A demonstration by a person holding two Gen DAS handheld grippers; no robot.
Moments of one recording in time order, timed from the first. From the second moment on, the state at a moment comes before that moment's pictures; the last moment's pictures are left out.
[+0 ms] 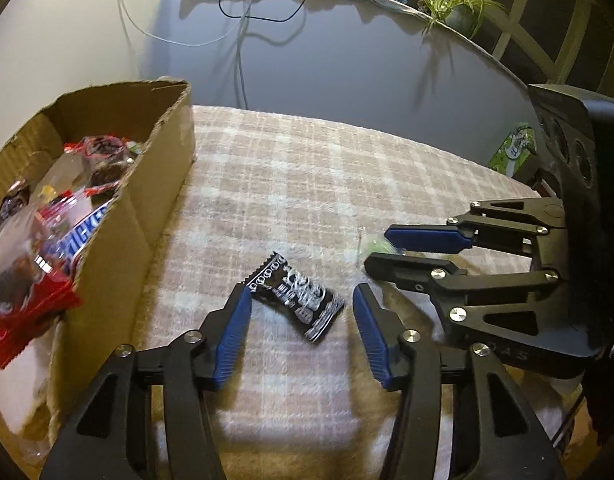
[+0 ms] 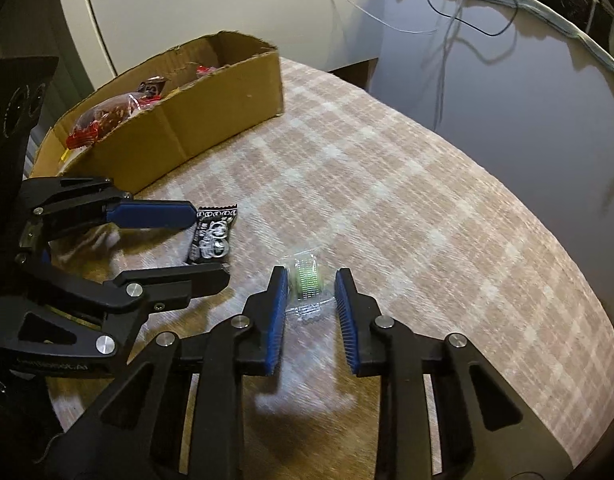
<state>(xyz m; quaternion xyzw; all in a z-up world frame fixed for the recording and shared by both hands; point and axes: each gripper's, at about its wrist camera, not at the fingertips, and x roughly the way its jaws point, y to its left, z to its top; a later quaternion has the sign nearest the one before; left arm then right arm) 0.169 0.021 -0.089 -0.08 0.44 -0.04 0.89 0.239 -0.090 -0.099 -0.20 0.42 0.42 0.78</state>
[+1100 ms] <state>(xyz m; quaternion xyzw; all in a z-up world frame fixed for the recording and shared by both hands) 0.116 0.017 -0.021 -0.02 0.36 -0.02 0.93 0.197 -0.102 -0.023 -0.17 0.37 0.40 0.82</state>
